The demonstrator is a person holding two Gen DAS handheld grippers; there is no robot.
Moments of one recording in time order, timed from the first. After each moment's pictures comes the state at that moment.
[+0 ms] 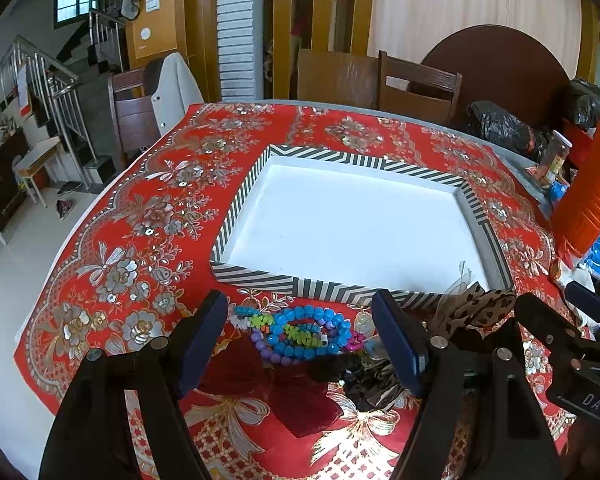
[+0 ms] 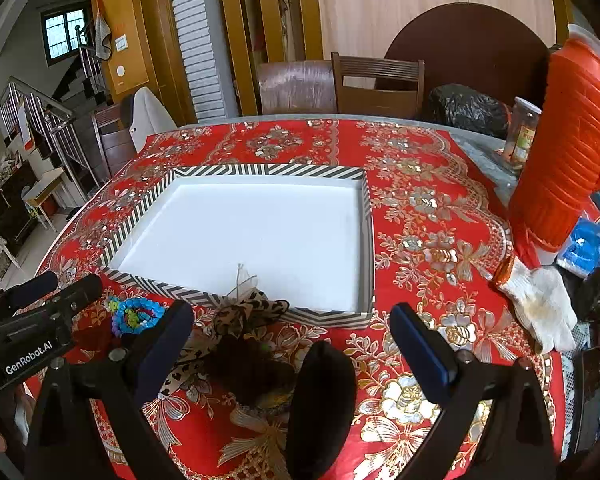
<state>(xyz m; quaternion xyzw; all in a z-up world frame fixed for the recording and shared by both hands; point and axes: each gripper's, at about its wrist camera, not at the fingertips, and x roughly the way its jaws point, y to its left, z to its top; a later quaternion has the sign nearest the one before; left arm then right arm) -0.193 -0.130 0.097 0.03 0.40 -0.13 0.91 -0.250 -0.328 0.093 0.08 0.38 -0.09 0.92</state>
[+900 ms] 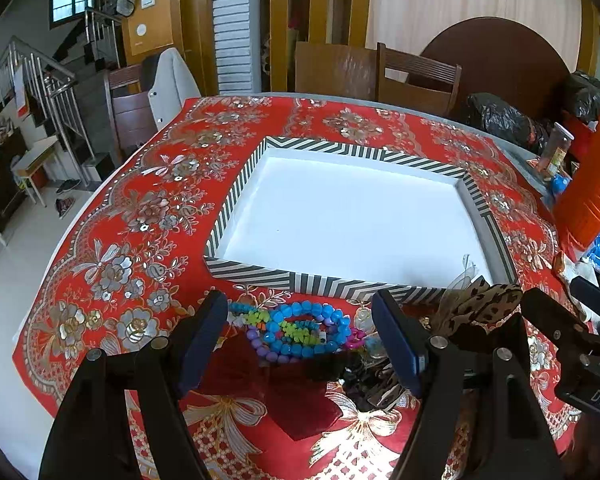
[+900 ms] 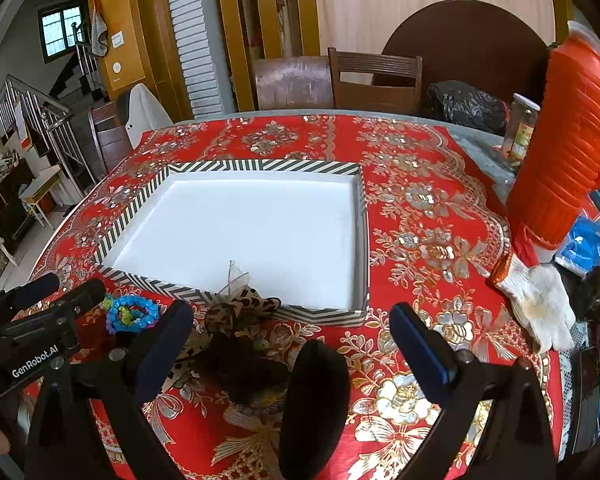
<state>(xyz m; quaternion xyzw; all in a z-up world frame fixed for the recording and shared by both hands) -0.189 -0.134 0.090 0.04 0.41 -0.13 0.90 -0.248 -0.332 0.090 0.07 0.38 -0.10 0.92</state>
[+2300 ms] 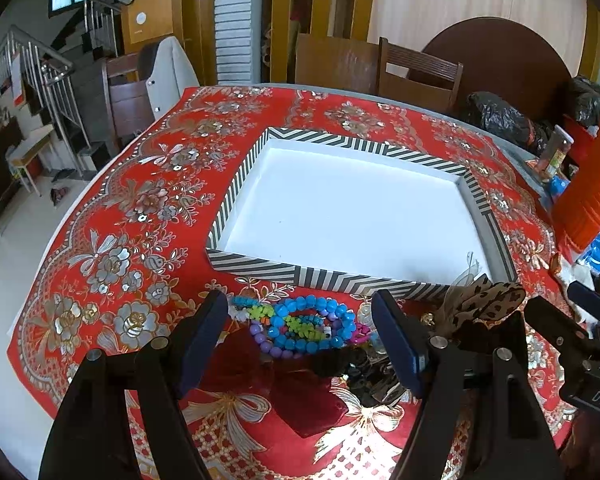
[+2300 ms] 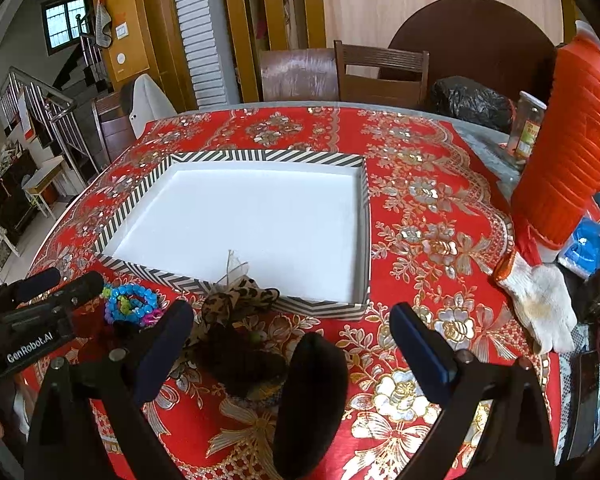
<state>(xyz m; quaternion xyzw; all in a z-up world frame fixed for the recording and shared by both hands) -0.181 -0.121 0.090 0.02 0.42 -0.14 0.89 -0.250 -0.335 0.088 0.07 0.40 -0.09 0.91</state>
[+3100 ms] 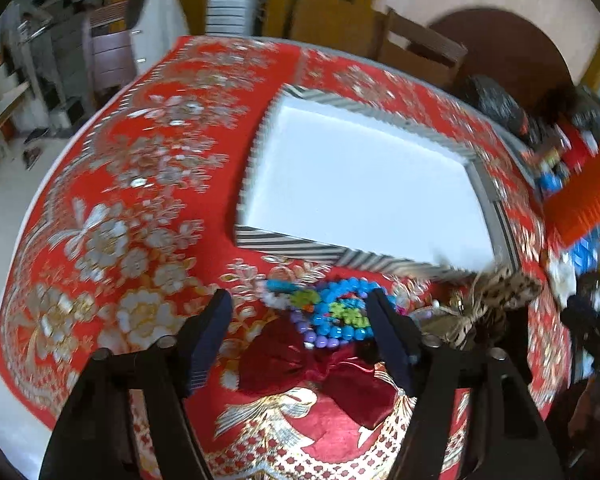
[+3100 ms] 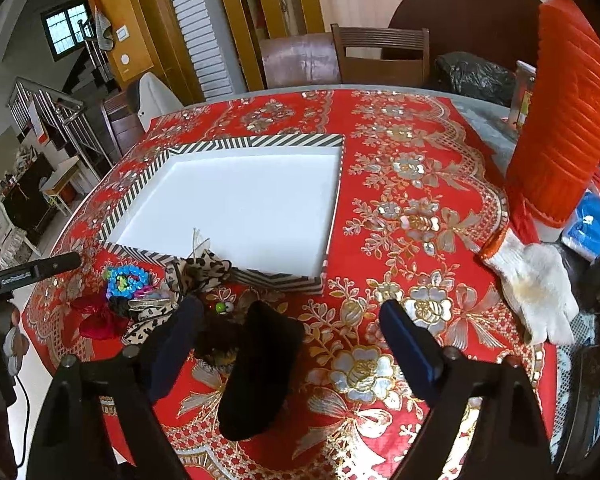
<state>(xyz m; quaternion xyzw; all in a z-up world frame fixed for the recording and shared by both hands) -0.141 -0.089 0.069 0.01 0.50 -0.19 0.84 -0.275 -0.386 0.083 0.11 0.42 -0.05 0.90</state>
